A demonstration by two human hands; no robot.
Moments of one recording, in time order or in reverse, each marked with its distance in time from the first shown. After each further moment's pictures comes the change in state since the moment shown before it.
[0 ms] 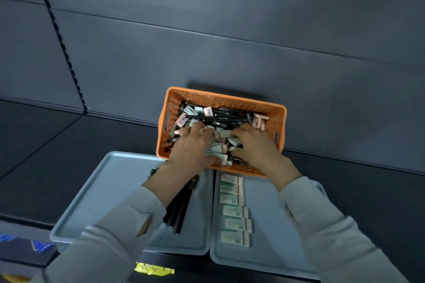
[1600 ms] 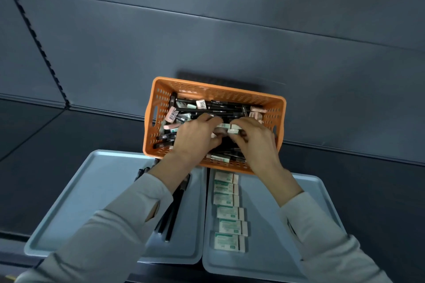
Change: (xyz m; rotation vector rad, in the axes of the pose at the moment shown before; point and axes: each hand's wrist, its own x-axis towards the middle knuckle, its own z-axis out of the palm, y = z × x) left_hand 0.040 0.010 0.021 -0.017 0.366 0.249; right_hand -0.010 0.005 0.020 0.379 0.474 0.031
